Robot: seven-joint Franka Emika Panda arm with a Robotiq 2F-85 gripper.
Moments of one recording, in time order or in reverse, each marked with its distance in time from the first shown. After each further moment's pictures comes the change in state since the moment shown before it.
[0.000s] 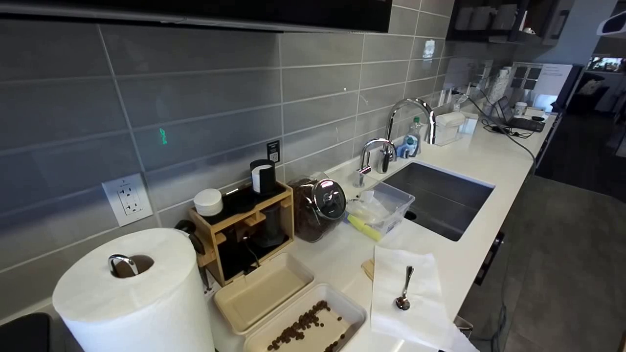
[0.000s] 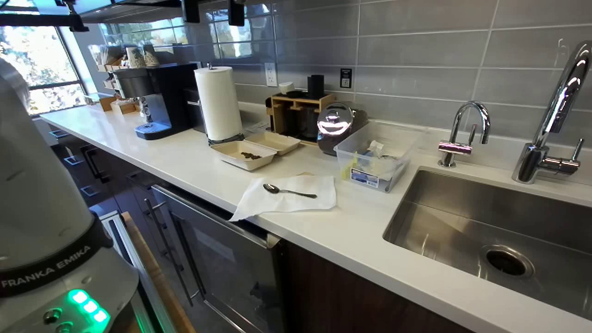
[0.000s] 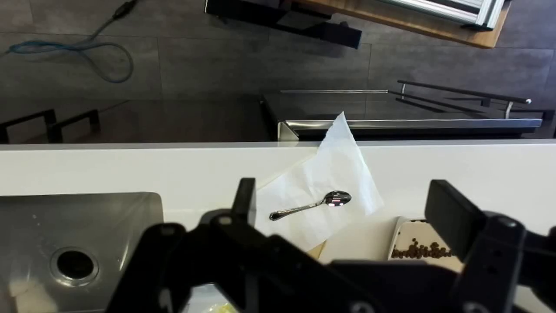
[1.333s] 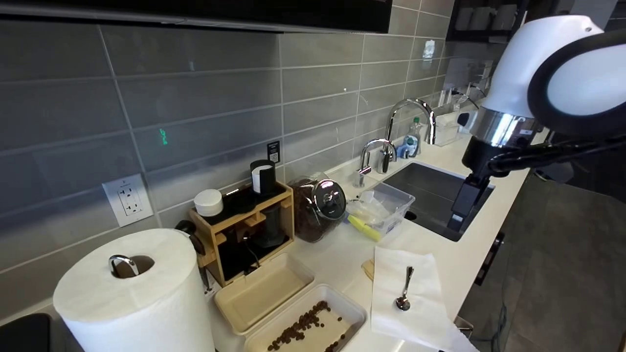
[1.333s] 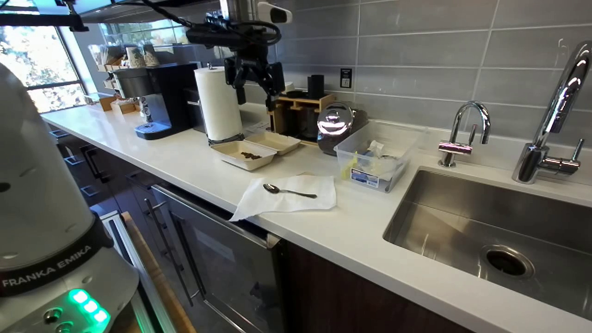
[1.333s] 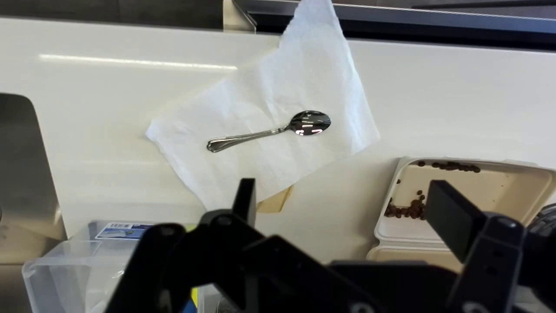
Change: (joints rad) arm 0.117 0.419 0.220 -0.187 0.203 0.734 0.139
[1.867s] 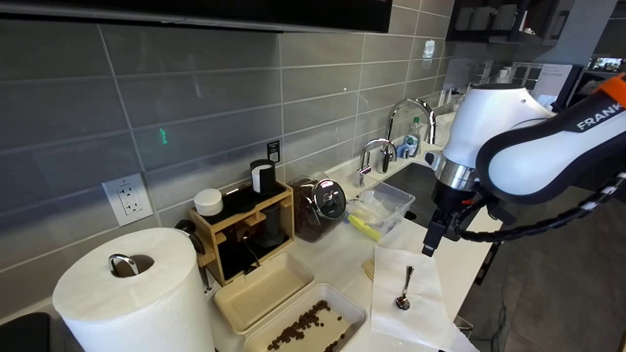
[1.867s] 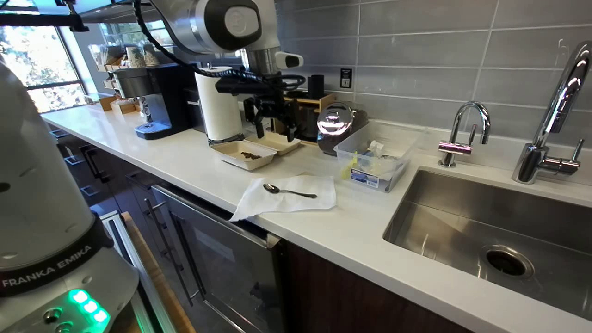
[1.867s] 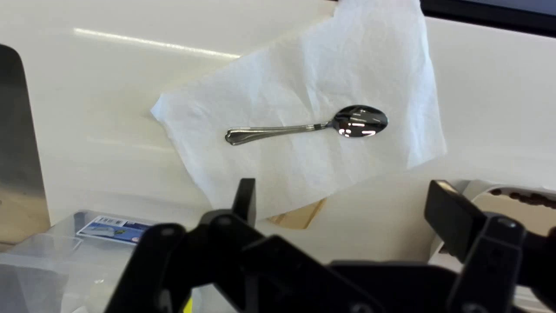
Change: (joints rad) arm -0.006 0.298 0.025 0.011 -0.130 0.301 0.017
